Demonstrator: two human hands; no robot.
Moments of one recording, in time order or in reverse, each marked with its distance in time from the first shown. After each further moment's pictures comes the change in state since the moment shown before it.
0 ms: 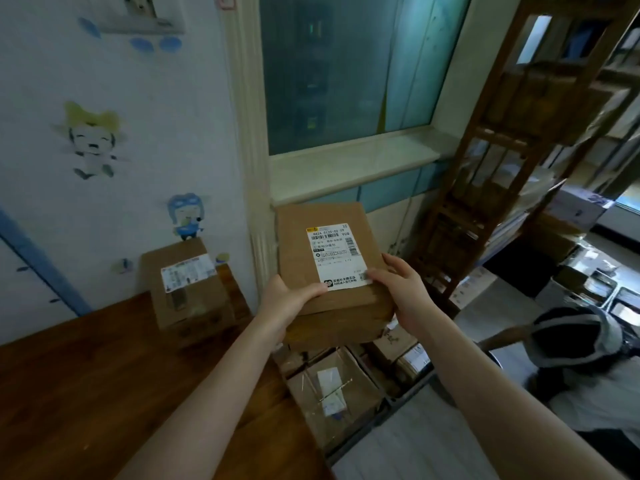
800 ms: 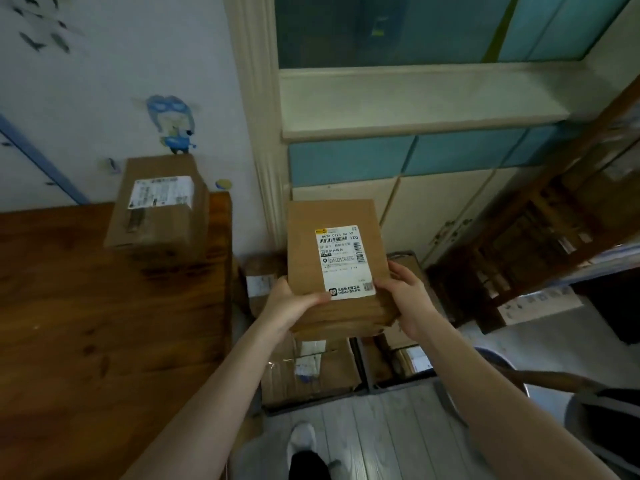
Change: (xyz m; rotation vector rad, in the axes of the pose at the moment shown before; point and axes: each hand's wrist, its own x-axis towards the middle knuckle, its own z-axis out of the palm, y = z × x) left_hand 0.086 -0.074 0.135 -0.091 0.221 -0.275; right_hand 0.178 0.057 -0.094 -0.183 -0.255 0.284
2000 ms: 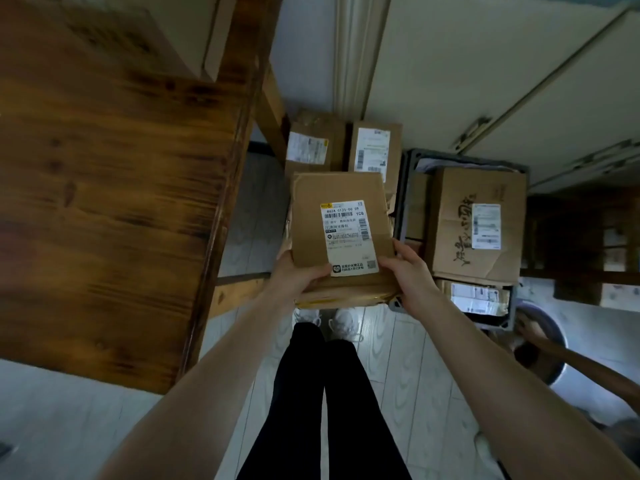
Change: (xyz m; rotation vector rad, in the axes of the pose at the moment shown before) left_hand 0.069 -0.186 0.030 -0.316 0.270 -0.444; right_hand 0.135 0.173 0.010 -0.253 -0.256 0.424
